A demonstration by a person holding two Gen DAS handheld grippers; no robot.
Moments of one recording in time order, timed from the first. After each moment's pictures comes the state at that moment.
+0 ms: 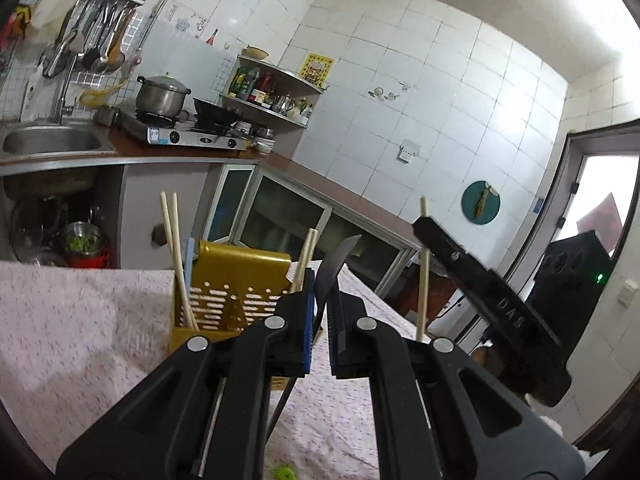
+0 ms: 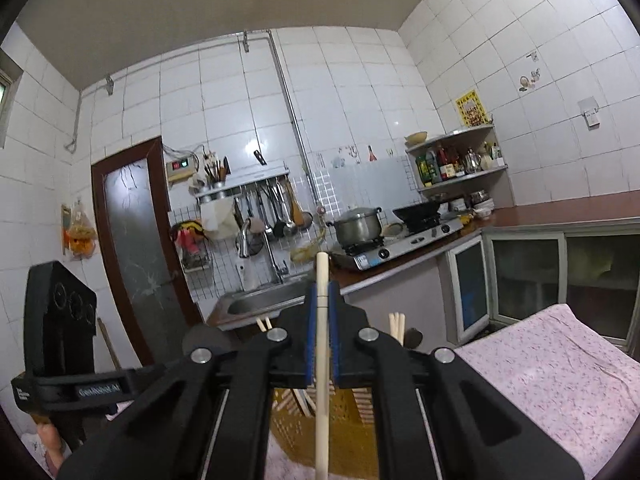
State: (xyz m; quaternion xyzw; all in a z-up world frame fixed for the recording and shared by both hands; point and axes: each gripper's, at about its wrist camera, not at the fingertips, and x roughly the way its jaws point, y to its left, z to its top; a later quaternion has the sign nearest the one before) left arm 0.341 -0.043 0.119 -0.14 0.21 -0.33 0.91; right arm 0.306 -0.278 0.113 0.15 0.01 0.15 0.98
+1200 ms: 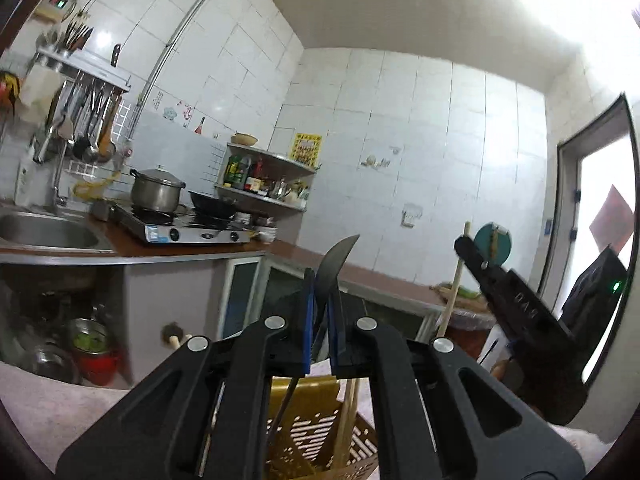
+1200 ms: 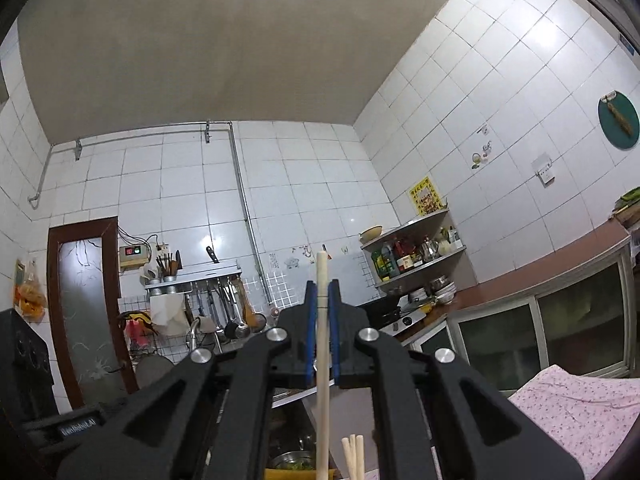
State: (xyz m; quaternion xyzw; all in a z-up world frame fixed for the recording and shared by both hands) left arm 0.407 -0.045 0.132 -0.14 0.03 -0.32 0.94; right arm 0.352 -0.280 0.119 0.18 -0.17 0.03 0.97
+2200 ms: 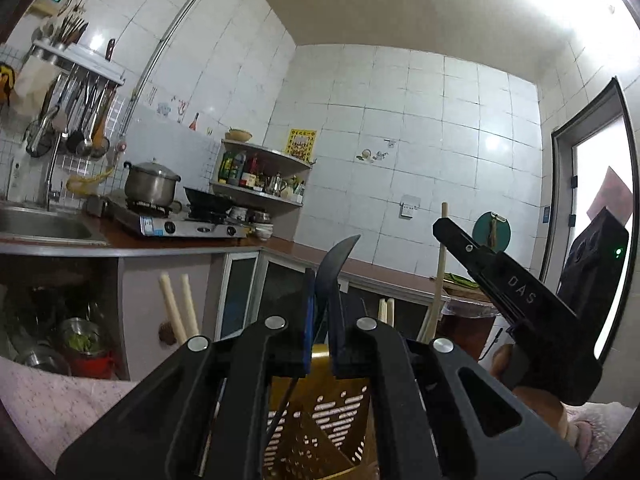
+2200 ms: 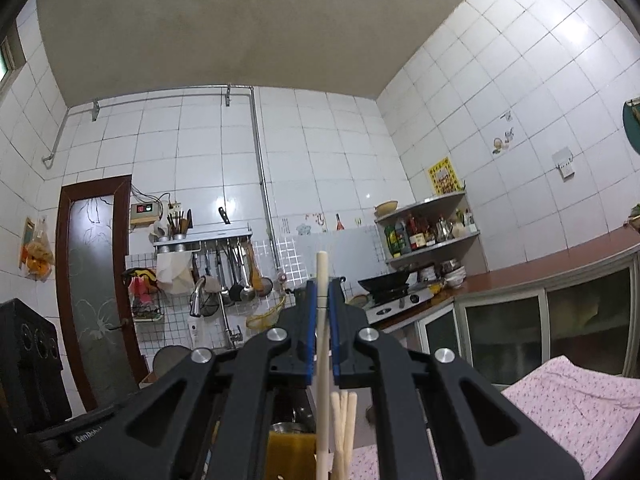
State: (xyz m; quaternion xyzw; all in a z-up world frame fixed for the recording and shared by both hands) left arm 0.431 -0.058 0.067 -0.12 0.04 -0.32 0.94; right arm 0.386 -0.274 0.080 0.14 -0.12 0.07 0.98
